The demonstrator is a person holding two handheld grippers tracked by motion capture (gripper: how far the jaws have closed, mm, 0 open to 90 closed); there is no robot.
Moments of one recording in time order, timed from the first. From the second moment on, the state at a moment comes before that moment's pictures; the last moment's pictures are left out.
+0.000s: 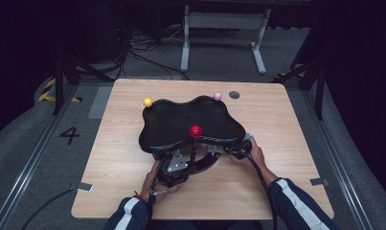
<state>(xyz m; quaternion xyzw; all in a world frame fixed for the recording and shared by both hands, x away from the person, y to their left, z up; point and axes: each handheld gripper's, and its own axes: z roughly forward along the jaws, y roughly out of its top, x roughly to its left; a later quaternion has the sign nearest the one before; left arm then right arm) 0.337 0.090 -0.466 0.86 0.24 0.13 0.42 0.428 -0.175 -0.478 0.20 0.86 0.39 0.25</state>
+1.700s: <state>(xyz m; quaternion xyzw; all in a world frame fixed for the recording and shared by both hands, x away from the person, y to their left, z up) 0.343 0.090 -0.468 0.85 0.26 0.14 0.43 0.369 -0.147 -0.469 0.12 0.88 0.39 0.24</state>
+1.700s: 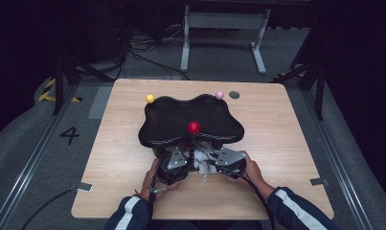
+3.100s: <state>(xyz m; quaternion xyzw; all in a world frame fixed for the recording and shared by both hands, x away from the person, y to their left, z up) 0.344 0.091 -0.468 0.86 0.26 0.14 0.43 0.407 -0.174 -0.480 0.18 0.86 0.40 0.26</state>
